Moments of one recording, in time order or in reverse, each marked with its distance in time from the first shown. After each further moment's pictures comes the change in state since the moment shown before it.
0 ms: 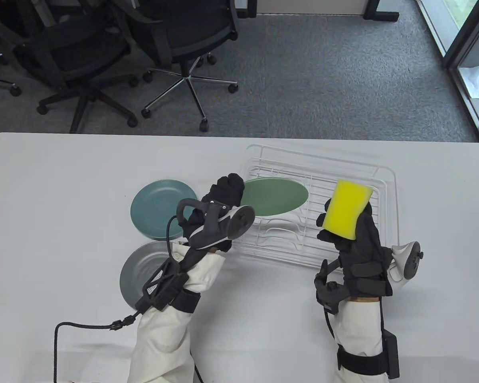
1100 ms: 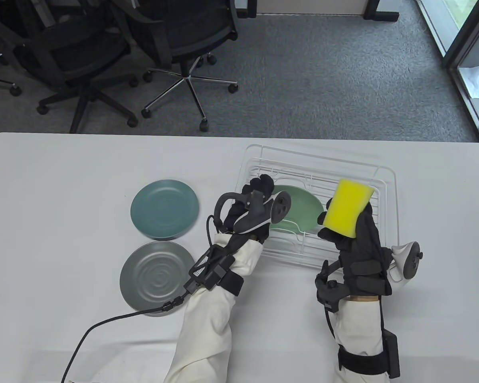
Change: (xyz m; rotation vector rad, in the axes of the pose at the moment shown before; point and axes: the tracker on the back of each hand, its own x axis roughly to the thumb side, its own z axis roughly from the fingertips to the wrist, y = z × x) left_hand 0.040 -0.058 -0.037 -0.207 0.095 0.113; right_hand -0.001 0.000 0.000 -0.027 0.034 0.005
